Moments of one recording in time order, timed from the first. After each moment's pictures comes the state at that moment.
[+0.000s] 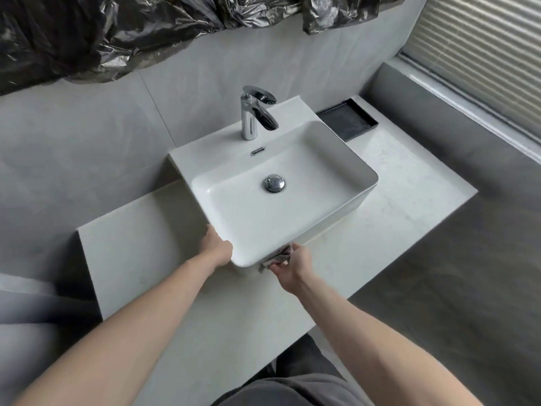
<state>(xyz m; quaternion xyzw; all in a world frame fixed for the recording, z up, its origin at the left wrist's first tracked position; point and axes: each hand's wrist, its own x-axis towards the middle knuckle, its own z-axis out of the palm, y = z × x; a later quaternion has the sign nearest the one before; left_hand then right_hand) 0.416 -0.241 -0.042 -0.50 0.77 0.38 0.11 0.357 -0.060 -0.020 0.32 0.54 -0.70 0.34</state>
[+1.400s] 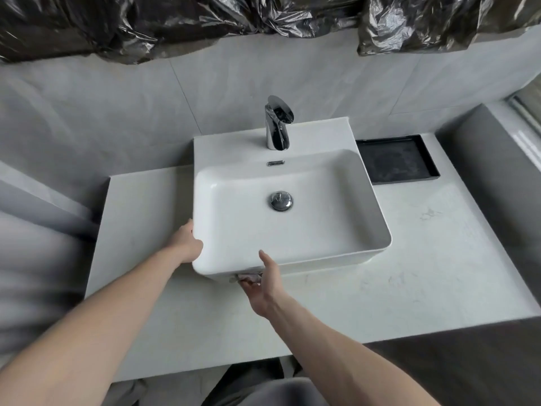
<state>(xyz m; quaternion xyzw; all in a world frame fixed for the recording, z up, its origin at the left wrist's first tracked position) 0.407 -0.237 -0.052 -0.62 0.70 0.34 0.12 0.275 -0.035 -0.067 0.27 0.47 -0.59 0.60</state>
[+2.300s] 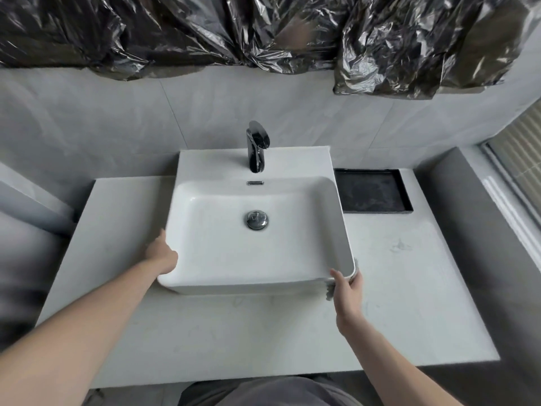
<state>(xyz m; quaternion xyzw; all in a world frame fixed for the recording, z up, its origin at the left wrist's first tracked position) 0.369 -0.200 -0.040 -0.71 0.65 0.28 0.07 0.057 0.088 -0.068 0.02 0.72 -0.59 0.36</state>
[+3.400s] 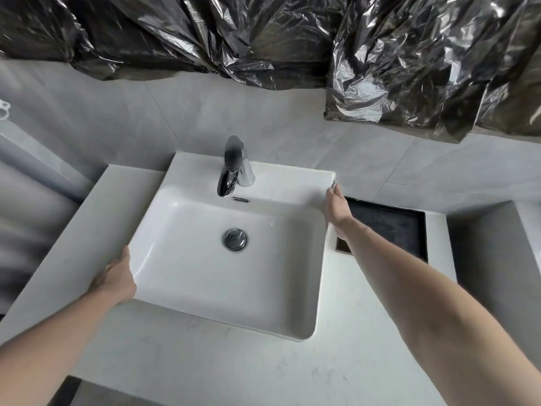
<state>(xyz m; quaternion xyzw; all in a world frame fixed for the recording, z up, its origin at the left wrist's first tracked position) 0.341 -0.146 -0.028 -0.77 0.59 0.12 0.20 -0.180 -0.174 -0.080 -0.26 0.70 -0.44 0.50</state>
